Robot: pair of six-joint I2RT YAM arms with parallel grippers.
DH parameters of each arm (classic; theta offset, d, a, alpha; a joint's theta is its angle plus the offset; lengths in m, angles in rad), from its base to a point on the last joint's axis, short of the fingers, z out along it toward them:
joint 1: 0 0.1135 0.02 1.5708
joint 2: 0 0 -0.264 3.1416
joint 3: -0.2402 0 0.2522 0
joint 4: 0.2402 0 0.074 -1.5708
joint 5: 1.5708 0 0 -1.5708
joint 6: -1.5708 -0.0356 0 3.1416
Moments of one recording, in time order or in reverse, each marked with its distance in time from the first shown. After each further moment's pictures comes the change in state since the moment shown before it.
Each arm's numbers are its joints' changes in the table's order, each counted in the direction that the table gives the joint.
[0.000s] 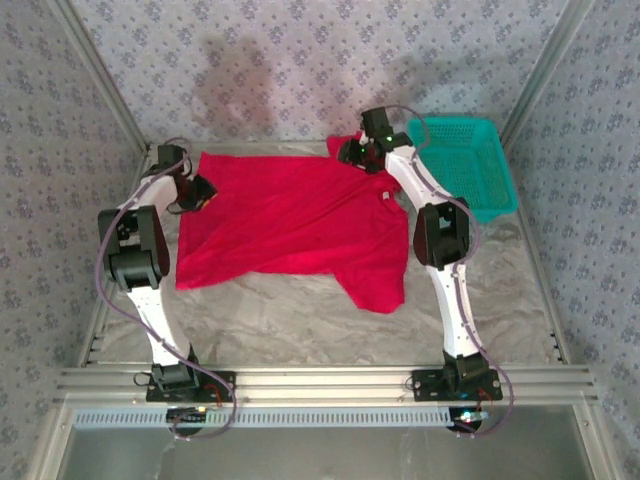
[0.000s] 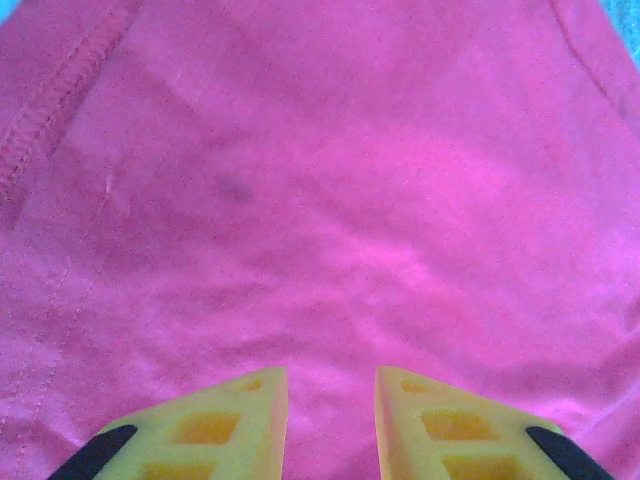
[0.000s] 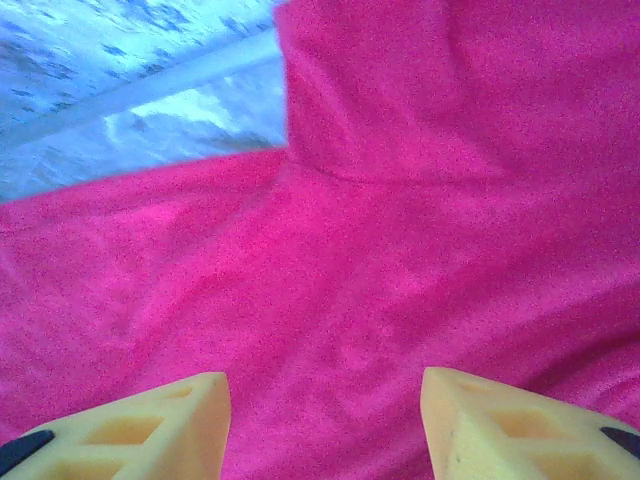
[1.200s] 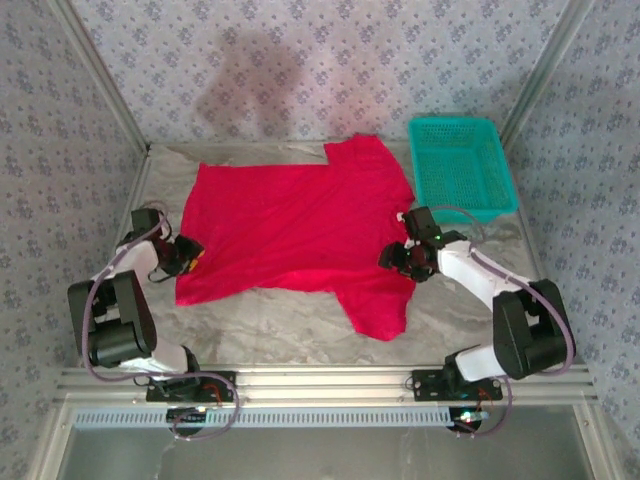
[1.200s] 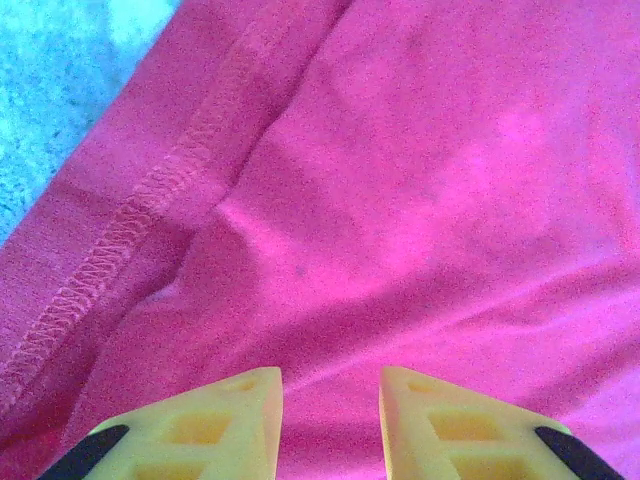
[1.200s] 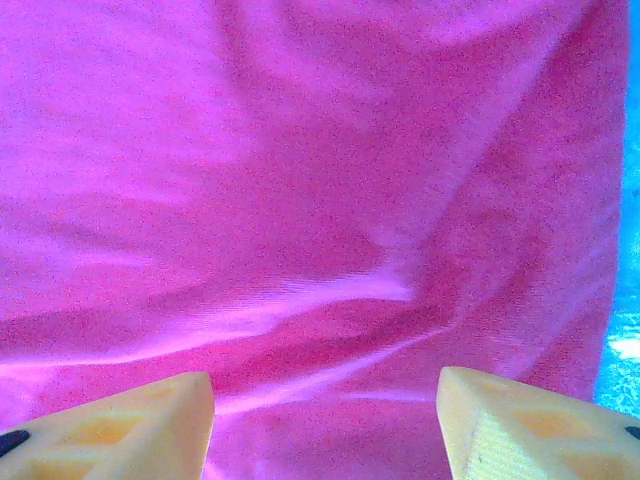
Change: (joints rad) left arm 0.137 0.581 0.715 -0.053 0.073 0.067; right arm 0.022 1.035 1.425 -0.126 0.022 -0.123
